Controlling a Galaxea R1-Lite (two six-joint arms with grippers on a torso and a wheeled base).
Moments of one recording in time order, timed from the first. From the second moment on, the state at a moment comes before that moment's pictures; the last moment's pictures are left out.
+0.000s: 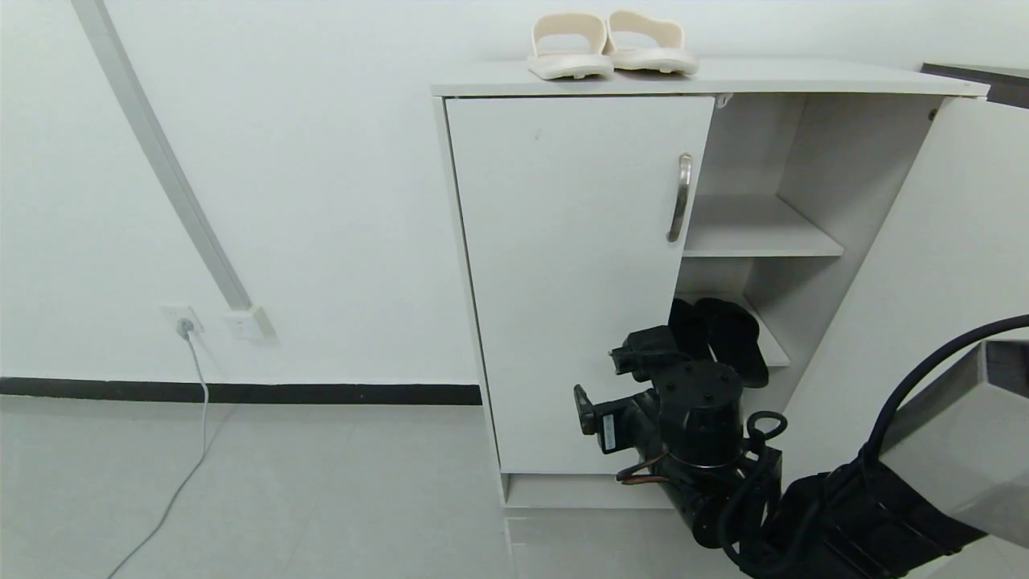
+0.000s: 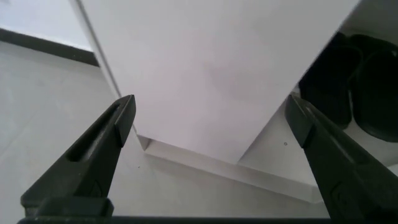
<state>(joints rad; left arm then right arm) 0.00 0.00 0.00 0.00 0.01 -0.08 0.83 2.05 -0.79 -1.08 -0.58 0.05</state>
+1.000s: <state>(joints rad) 0.00 0.00 0.00 0.00 0.01 -0.08 0.83 2.05 -0.79 -1.08 -0.58 0.05</state>
